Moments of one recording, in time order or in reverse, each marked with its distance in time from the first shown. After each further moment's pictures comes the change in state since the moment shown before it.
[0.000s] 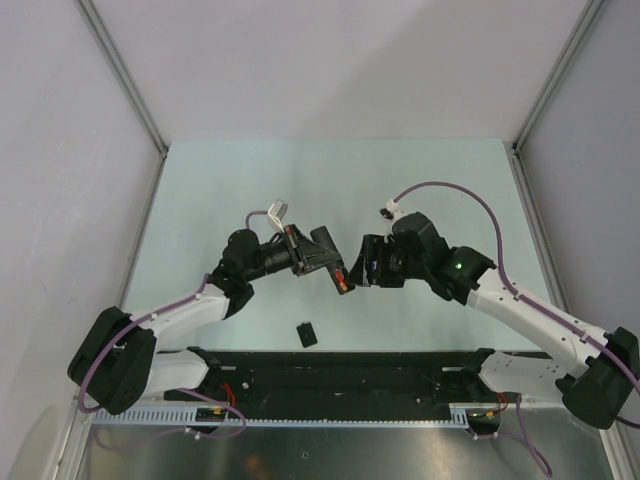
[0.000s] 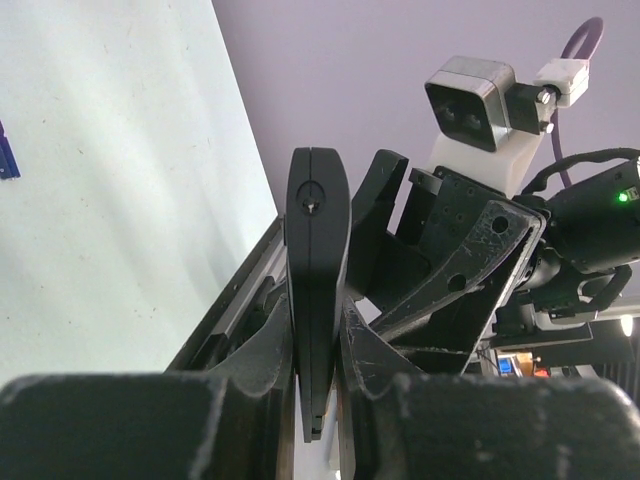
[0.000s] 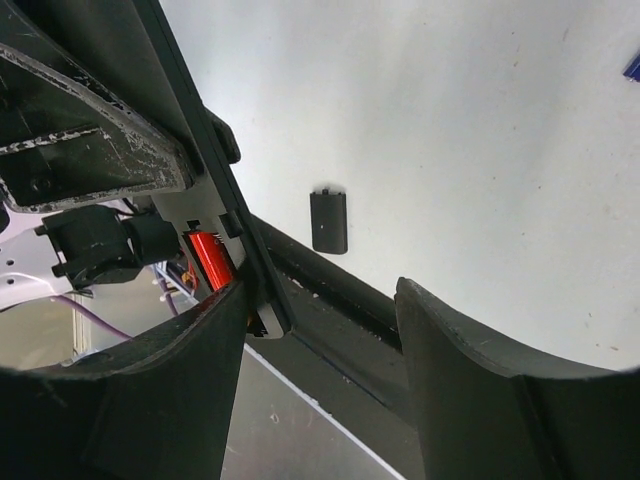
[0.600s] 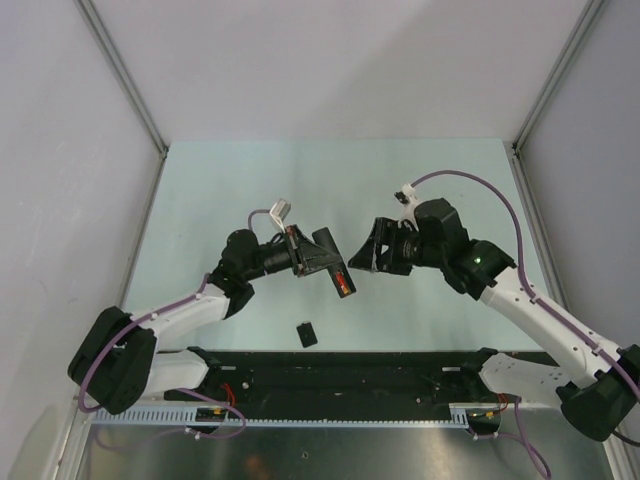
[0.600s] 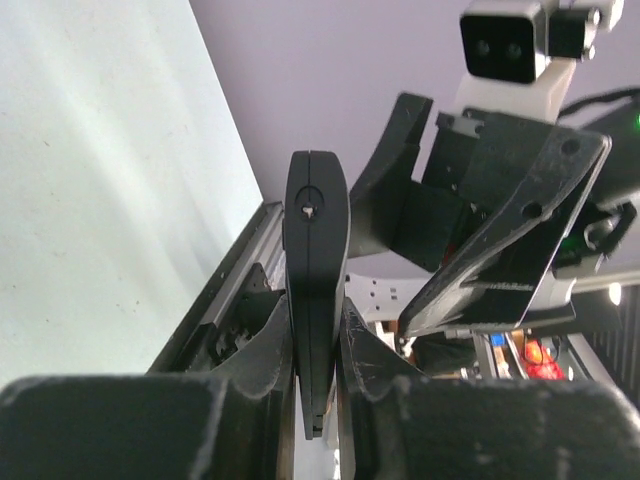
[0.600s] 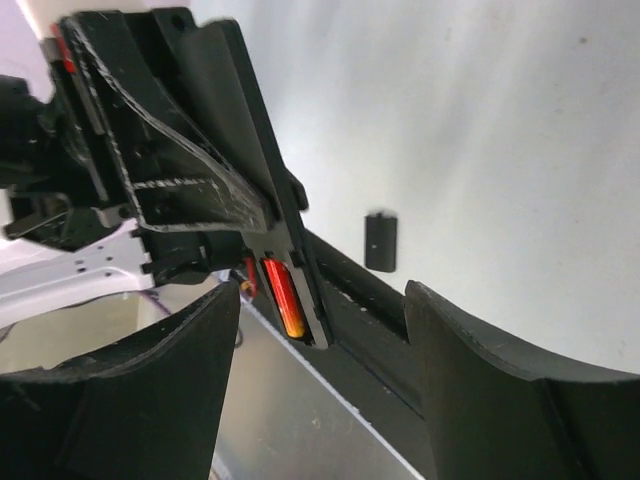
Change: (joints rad) left arm 0.001 0.001 0.000 0.030 0.042 0.000; right arm -0.103 -0.052 0.057 -0.006 -0.094 0.003
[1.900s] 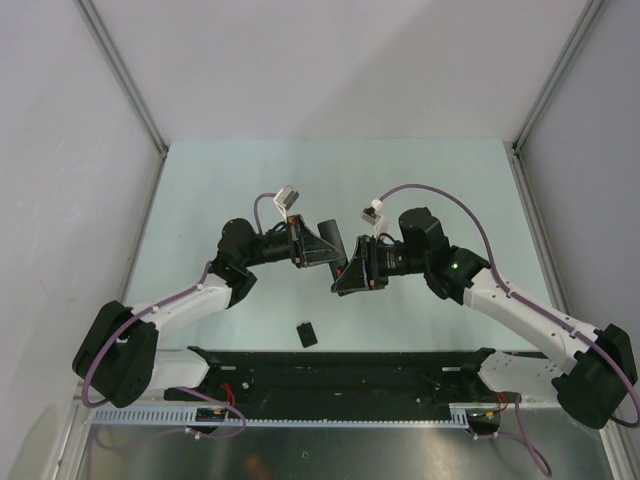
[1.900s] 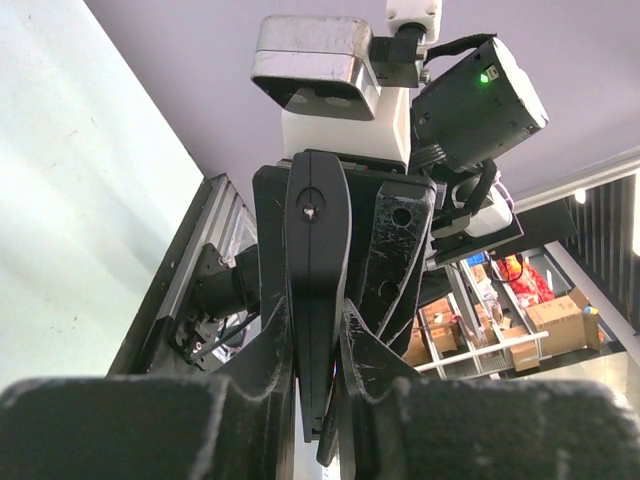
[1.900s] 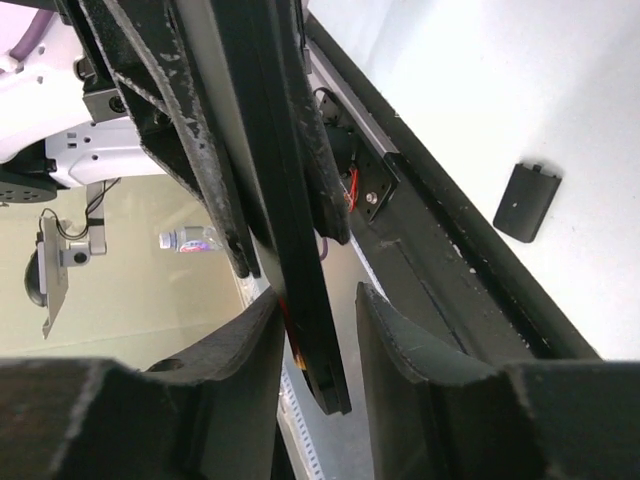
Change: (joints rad) left arm 0.019 0.043 0.099 0.119 0.214 -0.031; right arm 0.036 0.064 -0.137 0.325 -0.431 0.079
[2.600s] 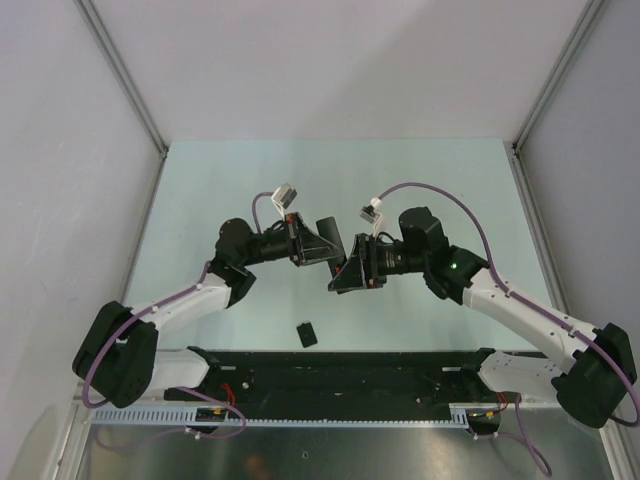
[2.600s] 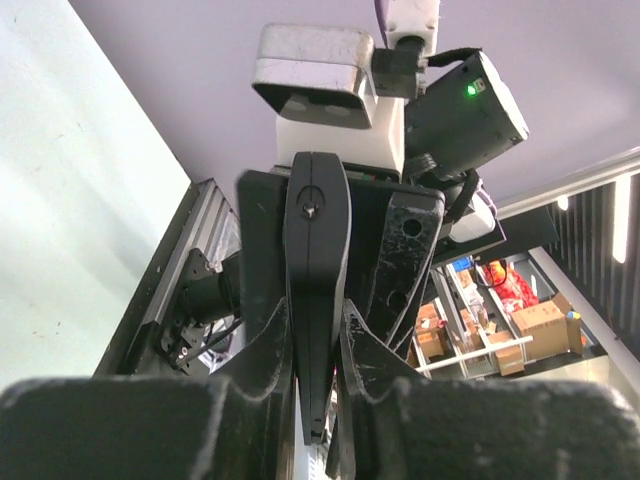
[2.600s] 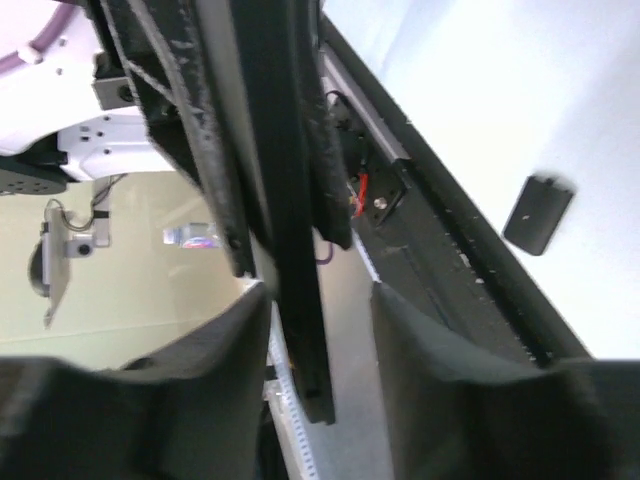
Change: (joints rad) left arm 0.006 -0.001 0.000 0.027 0.007 -0.047; right arm 0.009 0.010 0.000 0.063 -0.025 0.005
